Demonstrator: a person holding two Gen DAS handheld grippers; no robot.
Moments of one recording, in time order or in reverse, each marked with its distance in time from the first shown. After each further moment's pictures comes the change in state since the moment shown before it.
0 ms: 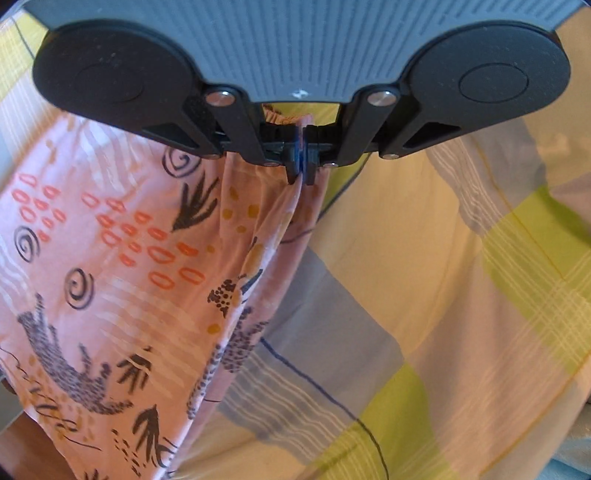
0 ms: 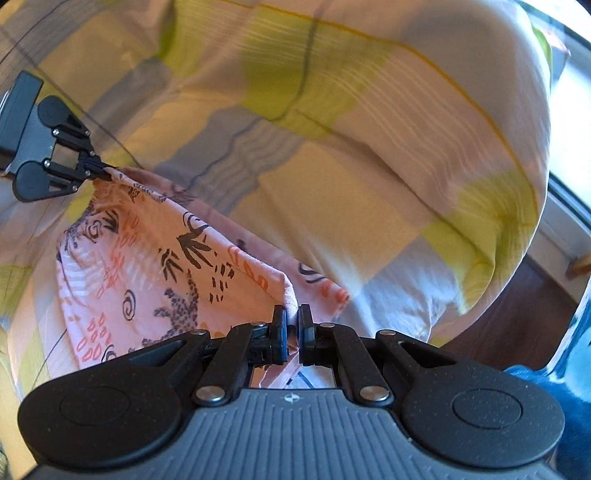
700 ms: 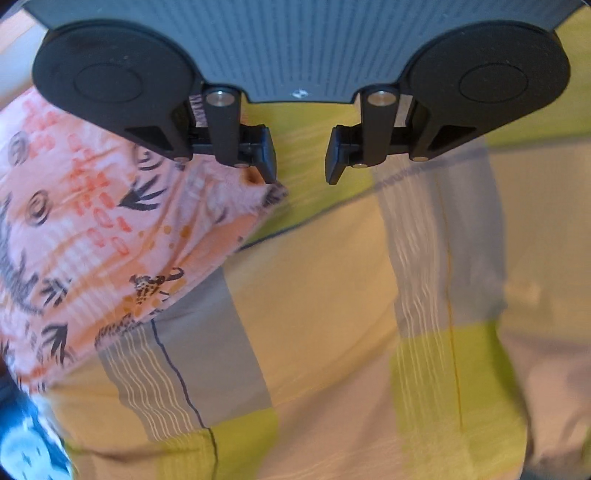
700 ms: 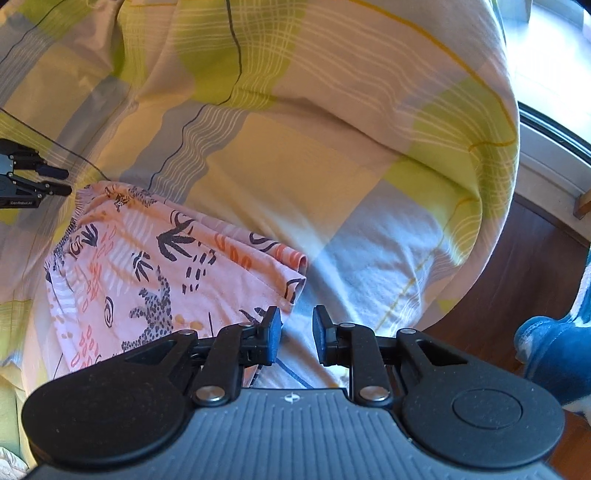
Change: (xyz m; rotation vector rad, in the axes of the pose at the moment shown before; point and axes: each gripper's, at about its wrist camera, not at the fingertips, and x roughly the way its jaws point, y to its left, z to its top) left arm -0.011 0.051 -0.042 -0.516 0.017 -0.010; right arm 0.018 -0.040 -0.020 0.160 0.004 0.039
